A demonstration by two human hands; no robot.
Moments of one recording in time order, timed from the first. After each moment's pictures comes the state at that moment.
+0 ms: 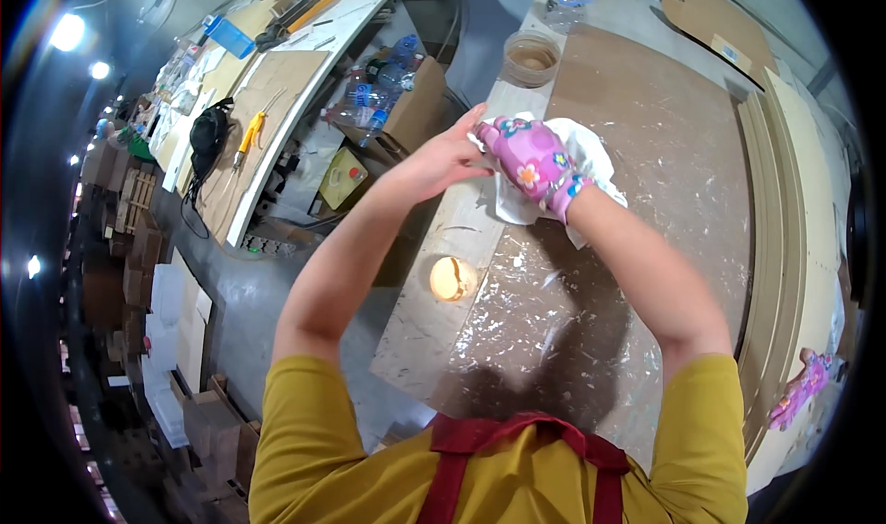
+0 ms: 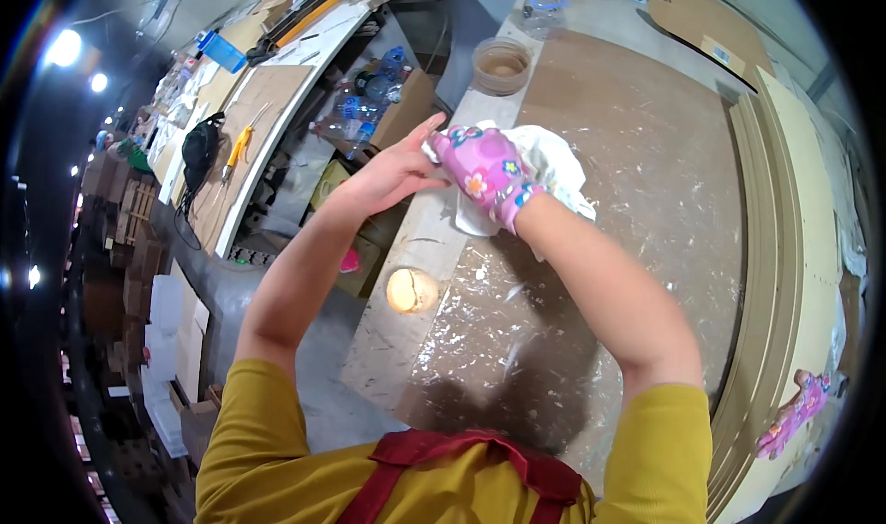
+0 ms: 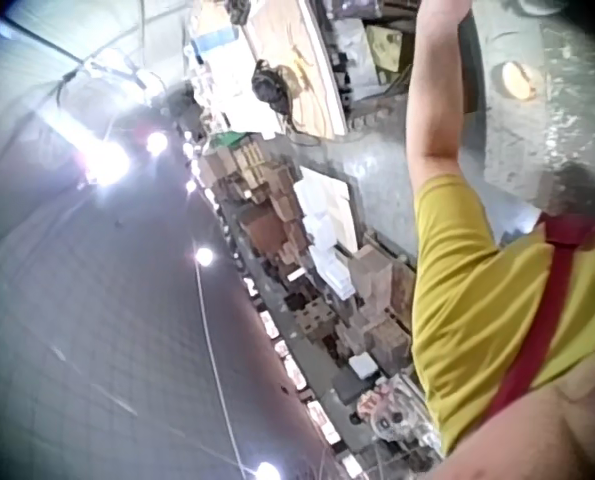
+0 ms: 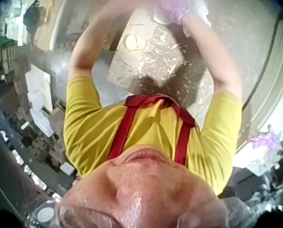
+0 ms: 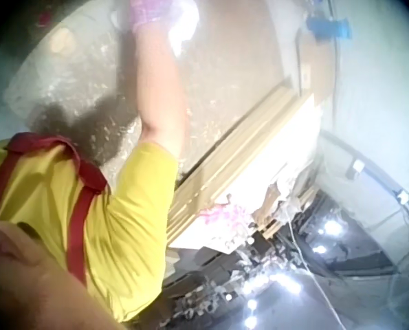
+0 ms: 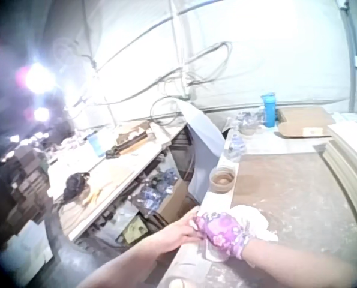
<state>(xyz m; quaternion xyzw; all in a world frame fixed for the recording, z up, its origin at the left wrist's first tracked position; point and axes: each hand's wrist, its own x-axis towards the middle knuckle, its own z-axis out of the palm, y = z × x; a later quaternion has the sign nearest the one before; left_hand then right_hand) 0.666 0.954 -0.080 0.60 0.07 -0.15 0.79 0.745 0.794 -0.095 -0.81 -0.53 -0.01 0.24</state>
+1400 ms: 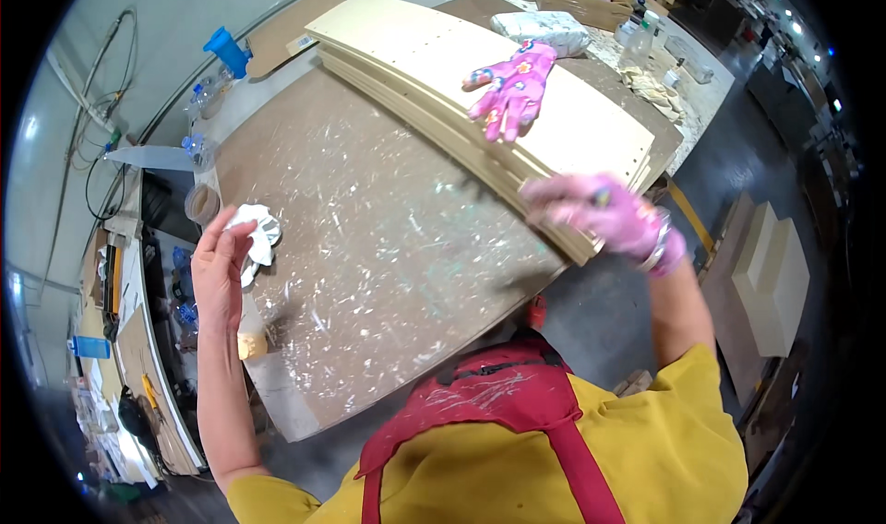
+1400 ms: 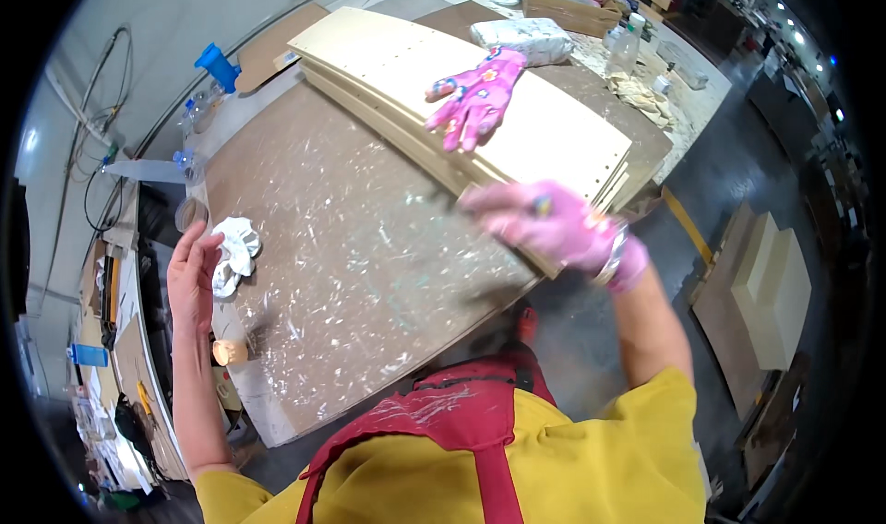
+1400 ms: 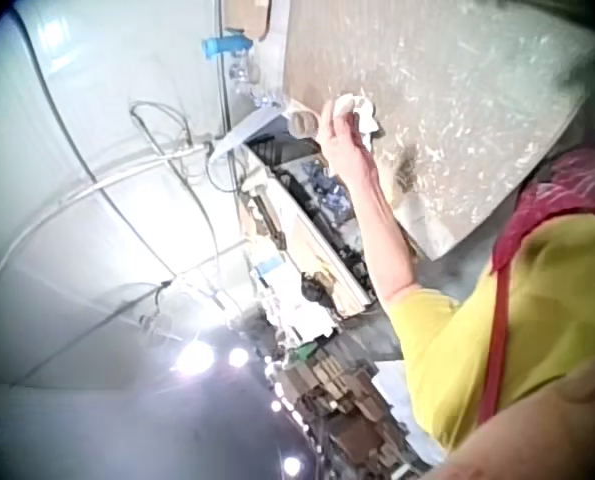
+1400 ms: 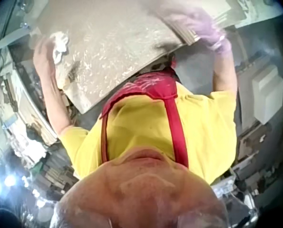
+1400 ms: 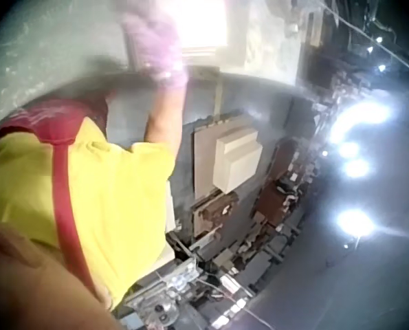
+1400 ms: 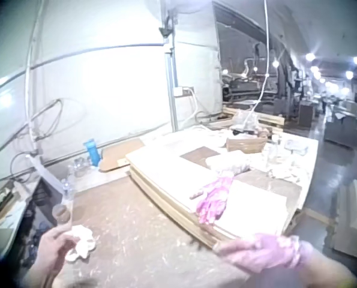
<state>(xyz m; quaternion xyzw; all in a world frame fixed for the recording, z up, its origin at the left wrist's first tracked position) 0.571 0.725 0.026 0.69 -0.12 -0.05 0.71 0.418 0.272 0.032 -0.82 -0.15 0.04 0.56</state>
